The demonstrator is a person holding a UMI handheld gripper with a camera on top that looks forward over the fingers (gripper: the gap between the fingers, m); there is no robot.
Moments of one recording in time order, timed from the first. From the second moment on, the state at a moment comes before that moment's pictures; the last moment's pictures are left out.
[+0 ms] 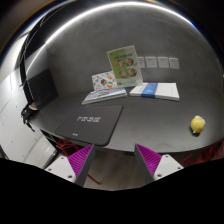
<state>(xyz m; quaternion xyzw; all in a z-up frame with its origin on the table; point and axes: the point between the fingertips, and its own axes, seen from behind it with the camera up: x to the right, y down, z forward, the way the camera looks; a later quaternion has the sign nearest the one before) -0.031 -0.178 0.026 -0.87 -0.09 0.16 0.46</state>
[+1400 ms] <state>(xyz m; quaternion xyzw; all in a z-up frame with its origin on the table) 0.249 -0.022 -0.006 -0.85 0.05 0.01 0.52</state>
